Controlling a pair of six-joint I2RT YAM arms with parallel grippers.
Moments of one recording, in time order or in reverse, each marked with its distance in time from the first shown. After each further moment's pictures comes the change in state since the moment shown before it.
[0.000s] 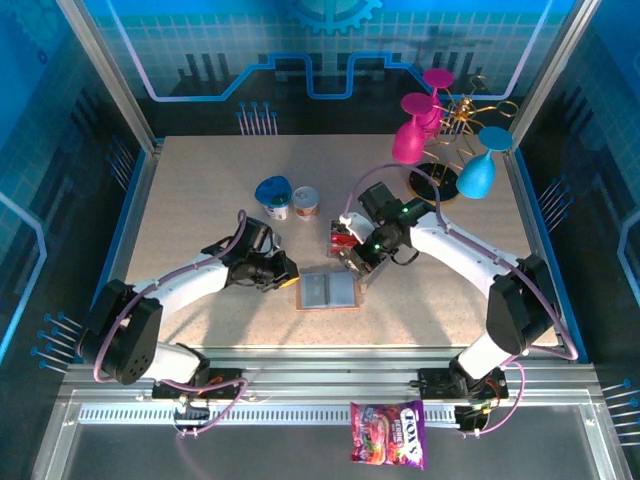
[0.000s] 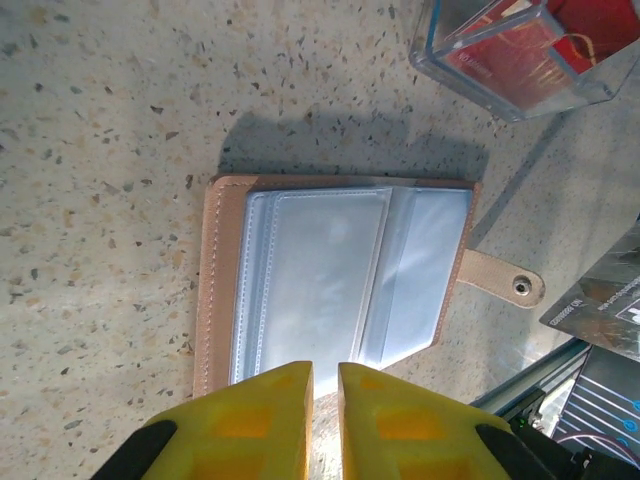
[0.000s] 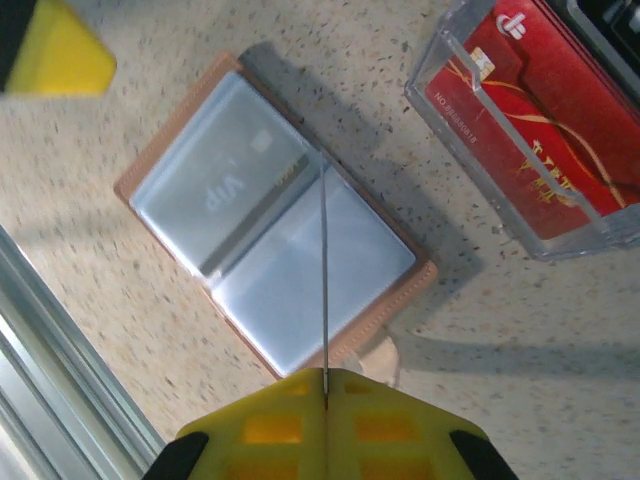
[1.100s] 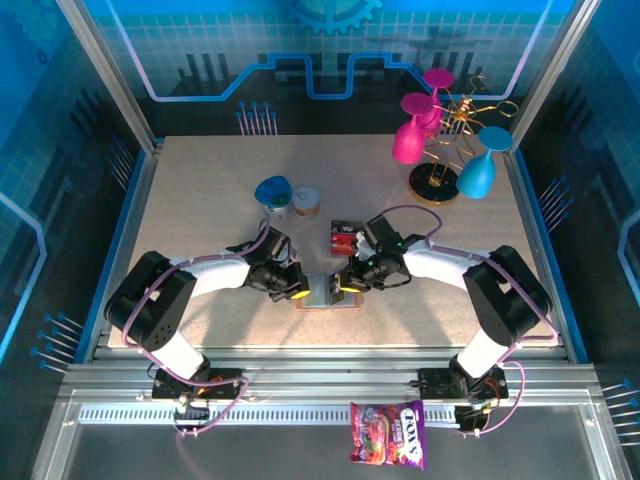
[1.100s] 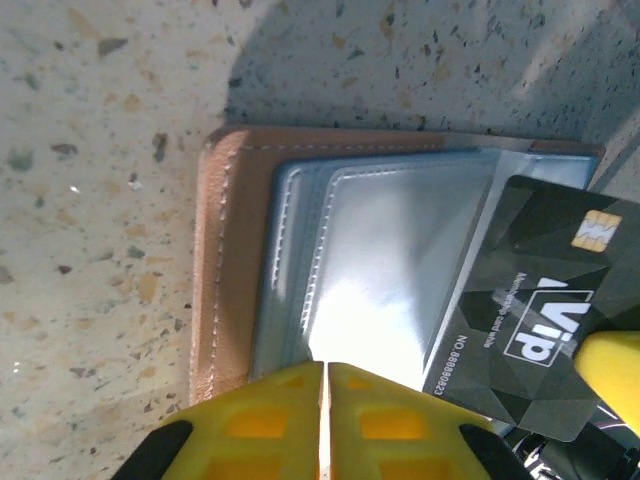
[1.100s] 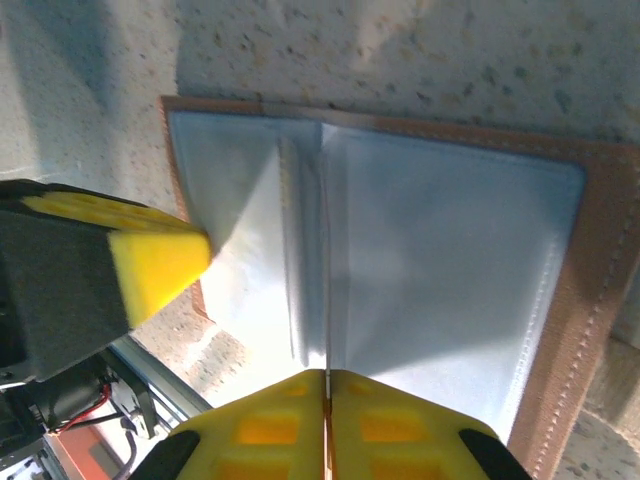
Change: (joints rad) left arm -0.080 0.211 0.012 0.083 0.038 -0.015; right arm 0.001 0.055 -0.363 0.539 -0.267 0.901
